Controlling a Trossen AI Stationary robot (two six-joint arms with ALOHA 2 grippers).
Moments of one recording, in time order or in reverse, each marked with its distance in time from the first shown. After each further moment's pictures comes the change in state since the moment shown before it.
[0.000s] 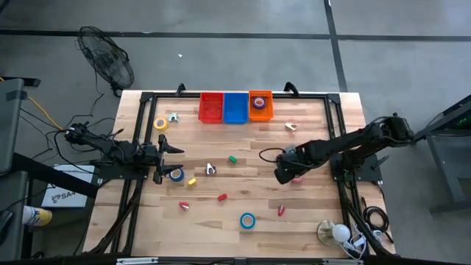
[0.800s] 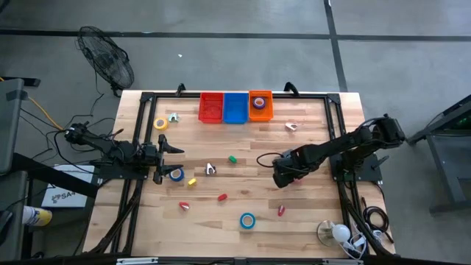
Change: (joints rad) left arm 0.000 0.000 0.000 0.000 0.000 0.000; right arm 0.017 0.104 0.000 0.027 -0.038 0.010
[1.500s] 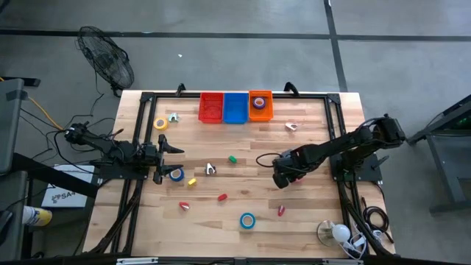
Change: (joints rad) left arm 0.000 0.000 0.000 0.000 0.000 0.000; right arm 0.000 -0.001 0.001 0.010 -0.008 -0.041
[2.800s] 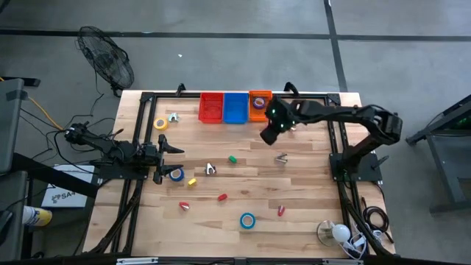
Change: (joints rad) left arm 0.000 0.000 0.000 0.000 0.000 0.000; right arm -0.585 0.000 0.246 0.182 -0.046 -0.882
